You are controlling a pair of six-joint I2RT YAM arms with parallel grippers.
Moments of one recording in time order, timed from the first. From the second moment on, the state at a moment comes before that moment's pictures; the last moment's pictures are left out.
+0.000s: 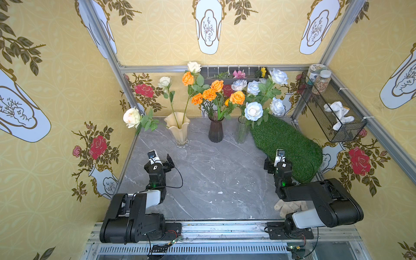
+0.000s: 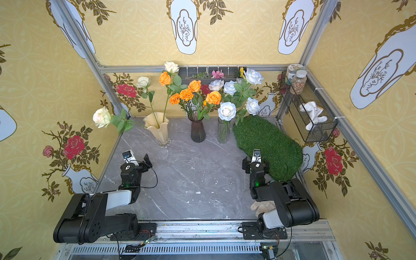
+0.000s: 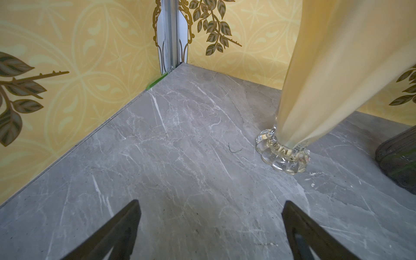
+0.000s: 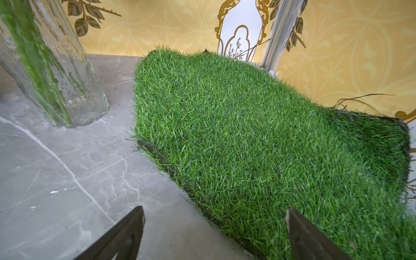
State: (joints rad) left arm -0.01 1.31 0.19 0.83 -0.25 -0.21; right arm 0.15 1.45 0.19 0.91 0.37 0.00
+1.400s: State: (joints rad) left arm 0.00 1.29 0.18 0.81 -0.20 -0.22; right arm 0.14 1.45 0.19 0.91 0.36 0.00
